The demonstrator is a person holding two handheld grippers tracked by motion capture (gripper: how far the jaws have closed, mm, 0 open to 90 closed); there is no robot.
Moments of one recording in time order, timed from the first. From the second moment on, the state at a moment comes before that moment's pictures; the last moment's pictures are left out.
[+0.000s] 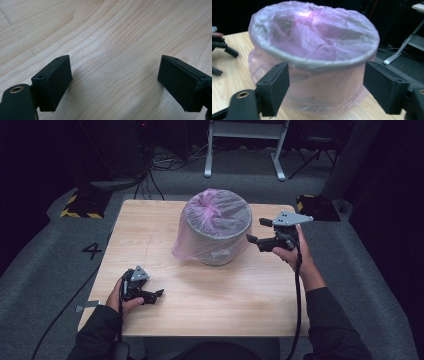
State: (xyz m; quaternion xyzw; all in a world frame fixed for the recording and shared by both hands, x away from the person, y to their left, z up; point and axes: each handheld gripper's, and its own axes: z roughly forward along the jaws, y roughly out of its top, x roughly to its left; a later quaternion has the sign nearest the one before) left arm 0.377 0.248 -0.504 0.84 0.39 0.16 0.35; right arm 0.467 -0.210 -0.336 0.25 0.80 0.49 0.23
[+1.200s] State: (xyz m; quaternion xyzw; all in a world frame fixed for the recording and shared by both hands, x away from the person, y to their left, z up) left arm 0.377 0.248 -0.504 0.84 0.39 0.16 0.35; right arm 0.527 -0.135 -0.311 0.24 0.83 0.48 0.18
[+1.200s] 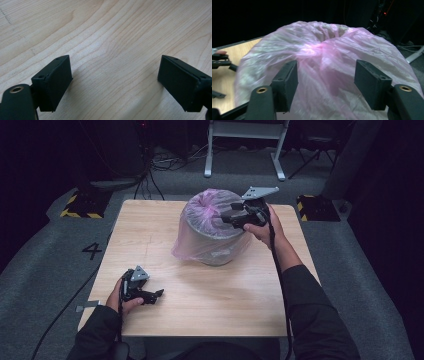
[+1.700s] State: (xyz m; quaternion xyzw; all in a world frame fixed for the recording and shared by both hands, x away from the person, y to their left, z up) left arm 0.377 0.248 -0.504 0.84 0.39 0.16 0.35; right arm 0.554 -0.127 -0.313 0.27 0.83 0.46 0.17
